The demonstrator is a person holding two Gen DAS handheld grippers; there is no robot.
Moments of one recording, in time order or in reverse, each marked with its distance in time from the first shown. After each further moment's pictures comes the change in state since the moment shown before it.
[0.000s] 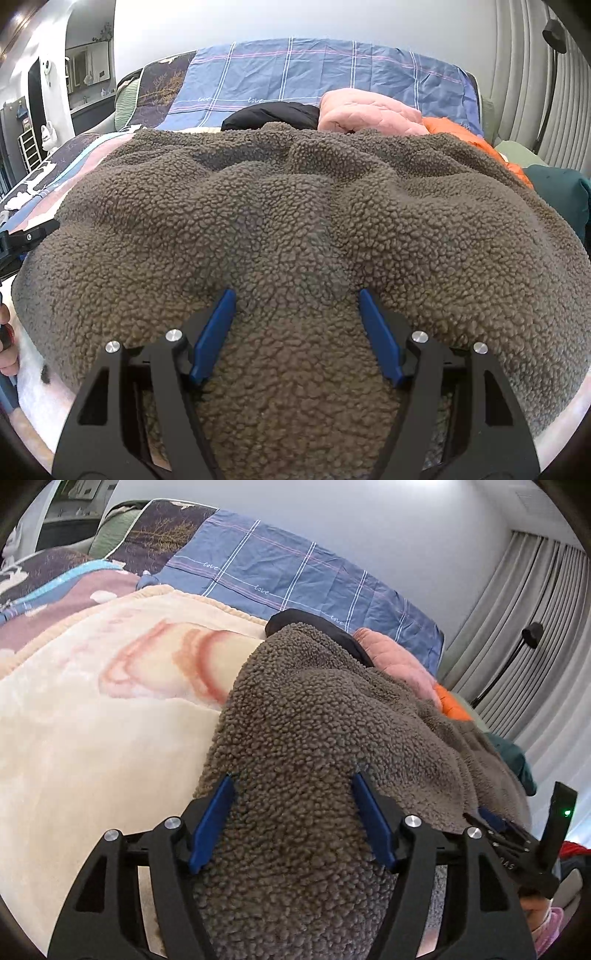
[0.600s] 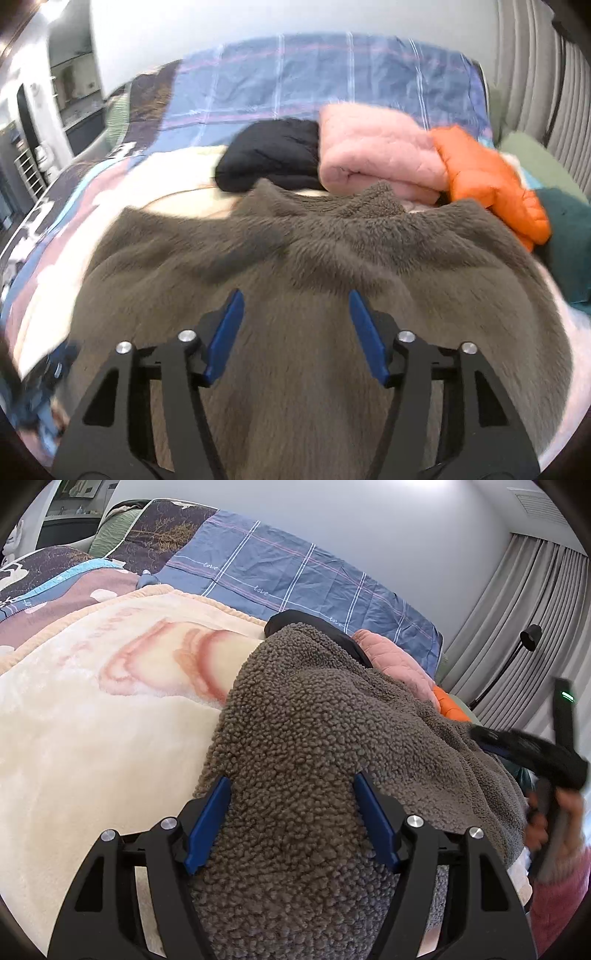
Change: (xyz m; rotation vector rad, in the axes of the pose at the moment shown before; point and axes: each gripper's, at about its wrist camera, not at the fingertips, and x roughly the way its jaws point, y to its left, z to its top) left arm -0.003 -0.001 -0.004 -0.003 -0.005 -0.005; right arm 0.035 -0.013 0.124 0.098 0.093 0.022
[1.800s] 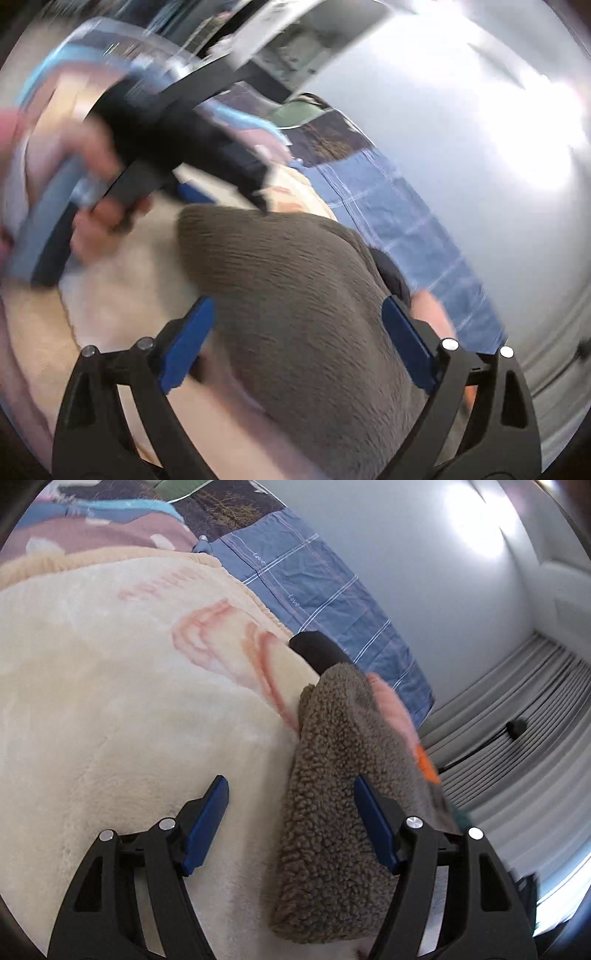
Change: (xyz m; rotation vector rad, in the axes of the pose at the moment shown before) left arm -0.036 0.087 -0.010 -0.368 -0.053 -0.158; right arm -0.108 0.214 -0.220 -1.058 -0.457 -0.052
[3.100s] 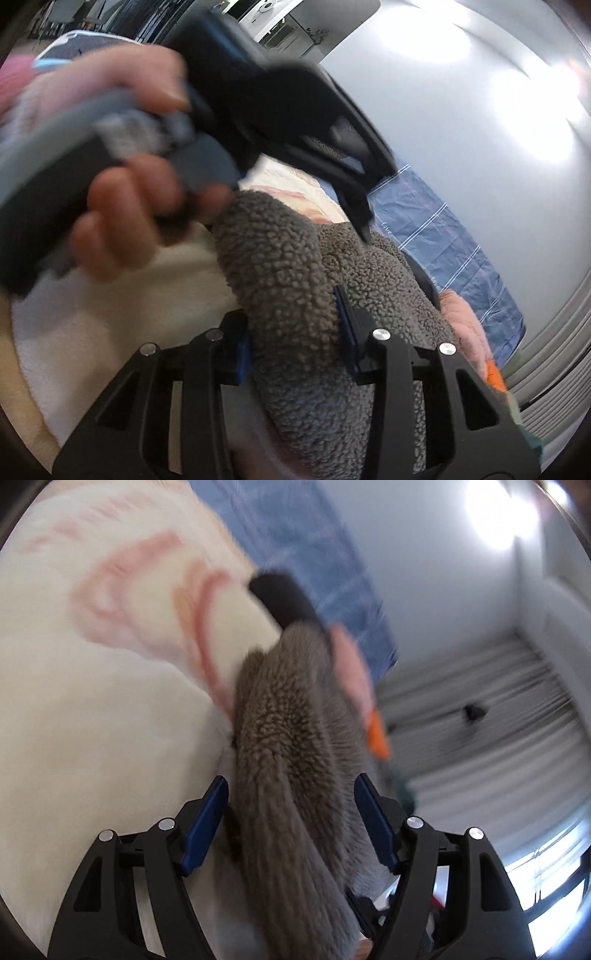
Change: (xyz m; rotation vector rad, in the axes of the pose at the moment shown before) left arm 0.076 -0.024 0.050 -0.072 0.374 -0.150; right arm 0.079 0.002 0.020 0.132 -0.008 0.035
